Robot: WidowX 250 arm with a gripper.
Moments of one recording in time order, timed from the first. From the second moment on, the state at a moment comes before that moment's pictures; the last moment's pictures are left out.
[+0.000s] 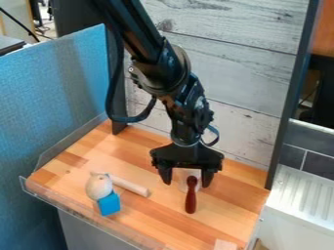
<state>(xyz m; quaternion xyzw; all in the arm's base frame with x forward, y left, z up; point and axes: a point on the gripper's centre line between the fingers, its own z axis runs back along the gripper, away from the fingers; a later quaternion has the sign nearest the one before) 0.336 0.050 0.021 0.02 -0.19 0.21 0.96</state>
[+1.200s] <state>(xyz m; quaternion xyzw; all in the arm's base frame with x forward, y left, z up) 0.266 0.129 0.033 0.11 -0.12 0.39 0.91</state>
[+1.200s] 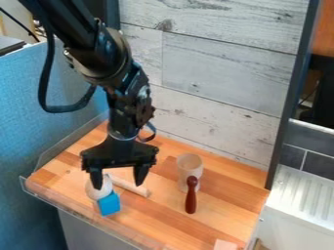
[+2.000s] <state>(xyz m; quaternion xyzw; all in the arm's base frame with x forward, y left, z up) 0.258 0.169 0.005 0.08 -0.10 0.53 0.84</state>
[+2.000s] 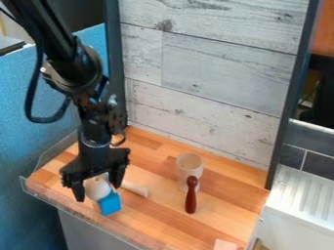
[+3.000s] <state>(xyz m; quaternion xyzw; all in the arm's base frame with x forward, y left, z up) 0.270 0.177 -0.005 0.07 -0.12 0.51 0.85</state>
